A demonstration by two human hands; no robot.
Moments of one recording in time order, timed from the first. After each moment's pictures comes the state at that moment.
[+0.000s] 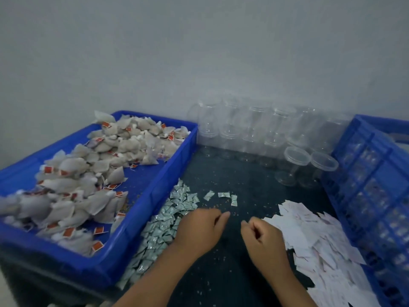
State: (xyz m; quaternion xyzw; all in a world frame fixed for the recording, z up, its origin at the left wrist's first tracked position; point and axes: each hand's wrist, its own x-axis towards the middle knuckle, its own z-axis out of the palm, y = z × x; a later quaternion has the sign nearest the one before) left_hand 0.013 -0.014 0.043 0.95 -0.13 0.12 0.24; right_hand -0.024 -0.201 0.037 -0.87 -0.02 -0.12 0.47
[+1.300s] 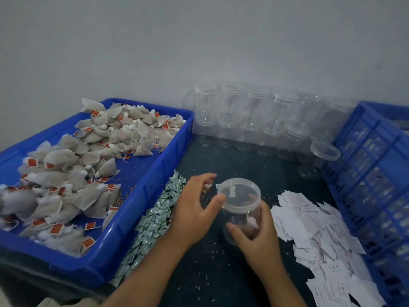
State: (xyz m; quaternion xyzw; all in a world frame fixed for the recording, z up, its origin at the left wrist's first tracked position) left_hand 0.021 -0.002 0.057 0.83 -0.16 0.18 0.50; right_hand -0.031 -0.188 0.023 -0.75 -0.04 -0.12 0.65
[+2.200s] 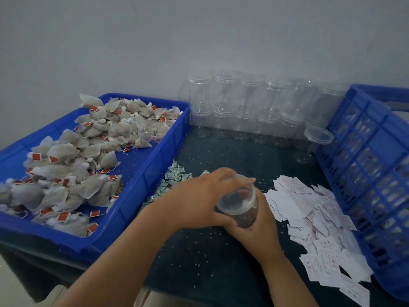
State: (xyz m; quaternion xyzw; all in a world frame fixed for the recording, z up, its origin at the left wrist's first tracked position) left_hand -0.005 -0.001 0.133 0.91 -0.37 -0.03 0.17; right_hand -0.043 -0.196 0.022 -0.80 -0.09 -0.19 0.57
